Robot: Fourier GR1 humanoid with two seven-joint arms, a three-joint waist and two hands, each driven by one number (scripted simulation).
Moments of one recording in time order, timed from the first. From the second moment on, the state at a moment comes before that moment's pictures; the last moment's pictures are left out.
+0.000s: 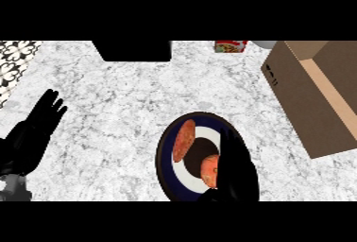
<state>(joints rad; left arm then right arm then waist) -0.03 0.42 0.01 -1.62 0.41 0.09 0.20 -0.09 -0.02 0.65 -1.79 0.98 0.12 1.20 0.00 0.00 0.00</state>
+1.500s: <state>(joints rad) -0.01 0.36 0.05 -1.64 0.35 0.04 0.22 -0.11 -0.01 0.58 -1.53 0.94 0.04 1.12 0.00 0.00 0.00</state>
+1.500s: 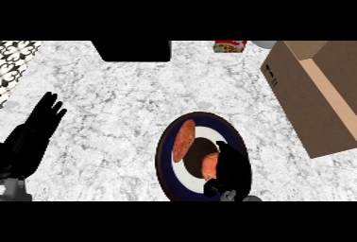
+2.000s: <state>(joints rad) -0.02 0.32 0.09 -1.64 0.31 0.01 0.24 -0.13 -0.01 0.58 -1.50 1.00 0.02 1.07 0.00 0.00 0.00</state>
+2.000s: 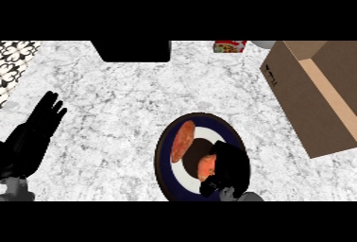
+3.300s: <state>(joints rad) -0.02 0.30 0.12 -1.66 0.29 -0.02 0.27 -0.91 -0.18 0.21 -1.00 0.99 0.06 0.77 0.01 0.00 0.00</state>
